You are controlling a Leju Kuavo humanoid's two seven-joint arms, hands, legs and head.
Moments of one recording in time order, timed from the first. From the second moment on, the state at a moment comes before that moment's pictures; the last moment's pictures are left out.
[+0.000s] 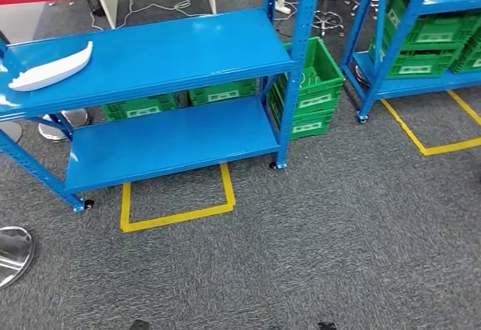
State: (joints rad) left arm -0.10 -0.16 1.04 -0.21 -1.39 0.15 -0.06; right arm -0.07 0.09 -0.30 -0.19 0.34 -0.21 0.20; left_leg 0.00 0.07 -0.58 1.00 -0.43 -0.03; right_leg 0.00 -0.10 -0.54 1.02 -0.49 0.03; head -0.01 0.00
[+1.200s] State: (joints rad) left arm -0.10 -0.15 1.03 -0.21 -1.40 0.16 -0.06; right arm -0.07 0.10 -0.32 -0.19 0.34 -0.21 0.18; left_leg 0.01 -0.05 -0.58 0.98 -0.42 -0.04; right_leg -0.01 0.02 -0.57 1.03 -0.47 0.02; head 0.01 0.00
